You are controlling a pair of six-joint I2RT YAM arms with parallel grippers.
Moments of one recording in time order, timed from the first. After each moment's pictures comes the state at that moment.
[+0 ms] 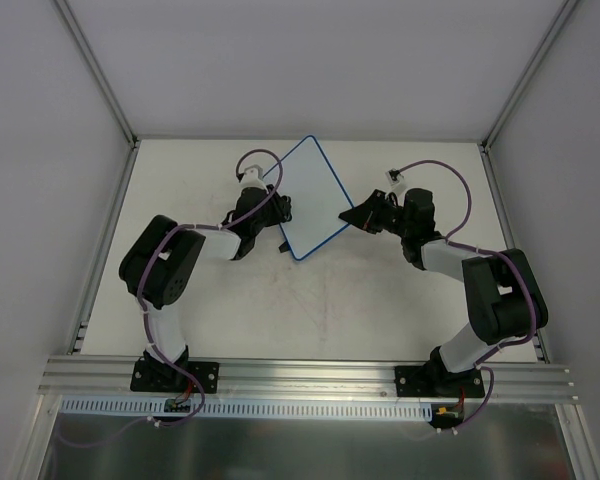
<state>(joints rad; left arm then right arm) -0.49 1.88 0.91 0.58 -0.11 -0.66 0.28 1.60 0.72 0.60 -0.62 0.74</state>
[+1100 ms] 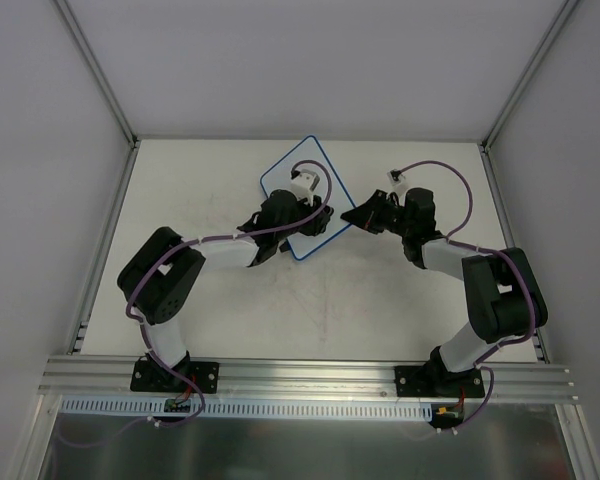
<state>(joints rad) -0.70 1.80 0.98 0.49 0.06 -0.30 0.27 1.61 0.73 0.58 -0.61 0.74</state>
